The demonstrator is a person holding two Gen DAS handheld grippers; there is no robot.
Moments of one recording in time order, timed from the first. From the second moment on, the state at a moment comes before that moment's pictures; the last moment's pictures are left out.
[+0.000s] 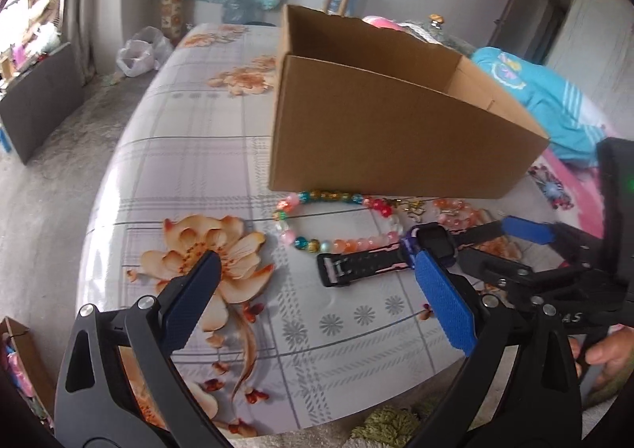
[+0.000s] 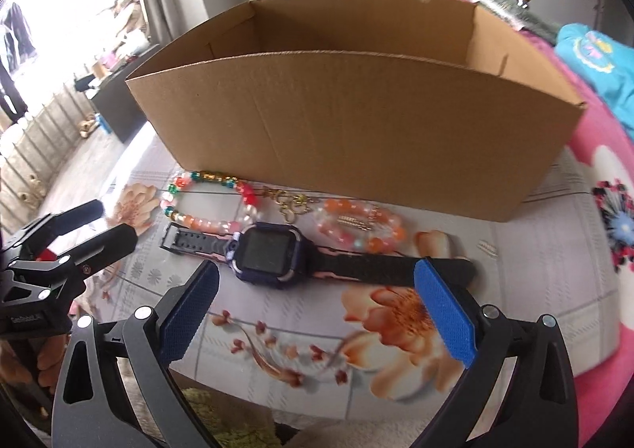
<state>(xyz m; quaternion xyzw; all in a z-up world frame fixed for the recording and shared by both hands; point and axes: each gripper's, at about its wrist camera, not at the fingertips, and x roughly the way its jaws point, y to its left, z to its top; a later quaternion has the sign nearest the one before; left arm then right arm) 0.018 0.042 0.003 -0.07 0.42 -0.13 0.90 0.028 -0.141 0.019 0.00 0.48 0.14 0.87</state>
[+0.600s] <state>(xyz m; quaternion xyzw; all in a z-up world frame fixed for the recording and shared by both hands) 0.039 0.019 -0.026 -0.07 0.50 -0.16 0.85 0.031 -0.131 0.000 0.01 0.47 0.18 0.86</state>
